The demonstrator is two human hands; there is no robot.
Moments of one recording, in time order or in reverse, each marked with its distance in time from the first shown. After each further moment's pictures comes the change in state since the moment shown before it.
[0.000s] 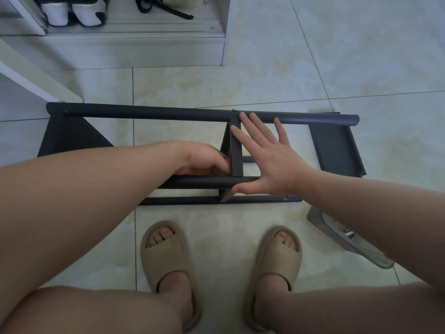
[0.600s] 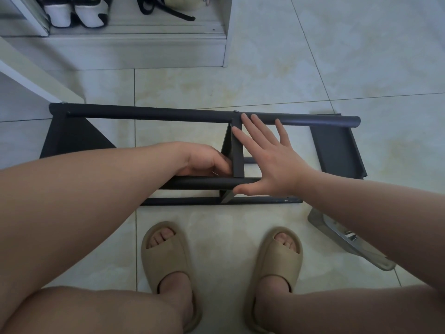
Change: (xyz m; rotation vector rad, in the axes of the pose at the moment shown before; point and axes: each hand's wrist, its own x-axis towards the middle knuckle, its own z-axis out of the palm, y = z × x) left_hand 0.002 -0.004 -0.004 -0.034 -0.034 0.008; right_hand 0.000 0.000 0.001 0.001 0.012 -0.002
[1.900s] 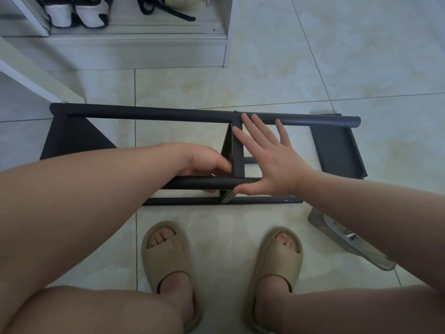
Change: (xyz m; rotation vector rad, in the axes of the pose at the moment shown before) left_hand 0.000 0.003 0.002 0.066 0.029 -0.110; right_hand 0.000 0.000 0.000 0.008 0.004 0.000
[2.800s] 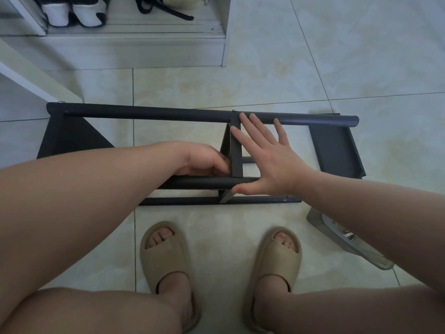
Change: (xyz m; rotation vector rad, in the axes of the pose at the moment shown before) left_hand -0.002 0.001 0.001 -0.043 -0.018 0.085; right_hand 0.001 0.001 0.000 -0.007 -0.009 0.000
